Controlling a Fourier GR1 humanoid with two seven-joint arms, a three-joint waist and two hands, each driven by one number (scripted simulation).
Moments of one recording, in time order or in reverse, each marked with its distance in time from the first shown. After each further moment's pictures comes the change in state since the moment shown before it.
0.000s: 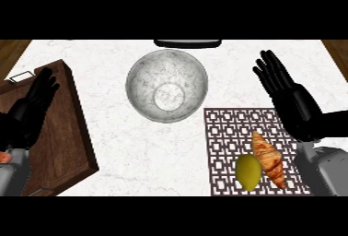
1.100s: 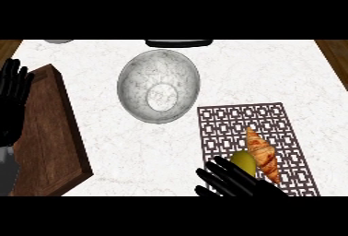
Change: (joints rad) left arm -0.006 -0.029 0.138 -0.002 0.049 0.006 -0.138; right arm 0.229 -0.333 0.573 -0.510 0.979 0.001 -0.014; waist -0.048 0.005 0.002
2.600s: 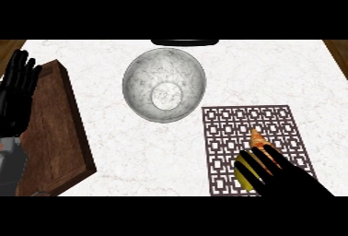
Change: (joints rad) left arm -0.071 -0.046 0.023 0.021 -0.050 -0.040 0.030; right arm -0.113 -0.030 -0.140 -0.145 0.073 0.922 0.596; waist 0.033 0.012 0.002
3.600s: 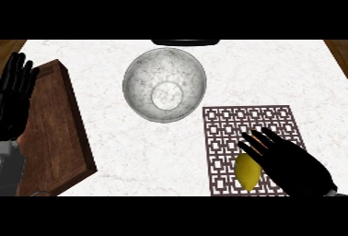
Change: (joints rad) left arm 0.018 -0.037 0.055 -0.020 -0.037 -0.055 0.003; right arm 0.043 0.053 -0.101 0.302 0.259 -0.150 -0.402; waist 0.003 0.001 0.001
